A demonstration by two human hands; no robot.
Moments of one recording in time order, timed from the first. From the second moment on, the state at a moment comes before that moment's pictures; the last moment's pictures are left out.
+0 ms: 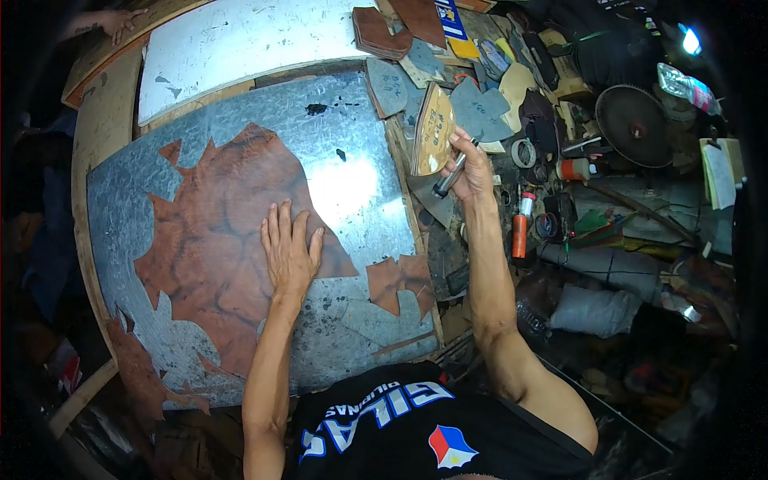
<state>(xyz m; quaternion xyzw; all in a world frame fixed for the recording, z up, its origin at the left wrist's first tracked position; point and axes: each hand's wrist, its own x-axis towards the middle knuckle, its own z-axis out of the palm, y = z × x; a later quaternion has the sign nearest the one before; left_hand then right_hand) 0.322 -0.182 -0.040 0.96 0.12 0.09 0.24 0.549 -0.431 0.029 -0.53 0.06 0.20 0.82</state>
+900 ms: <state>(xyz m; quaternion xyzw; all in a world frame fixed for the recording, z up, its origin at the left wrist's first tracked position) 0.322 -0.182 -0.041 0.96 0.12 0.09 0.24 0.621 -0.376 -0.017 -0.97 -0.07 0.02 0.25</state>
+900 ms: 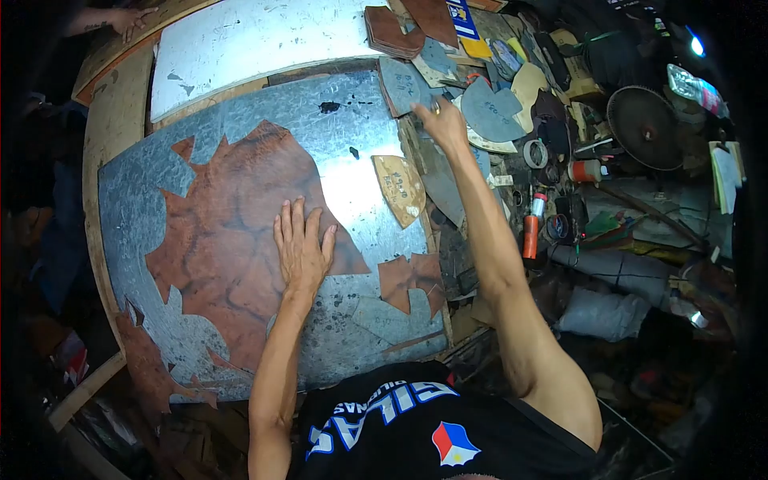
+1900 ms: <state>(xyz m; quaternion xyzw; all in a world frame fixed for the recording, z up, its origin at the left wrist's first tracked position) 0.379 -0.153 -0.022 0.89 0.11 0.21 0.39 0.619 -0.323 0.044 -0.91 -0.38 0.02 0.19</state>
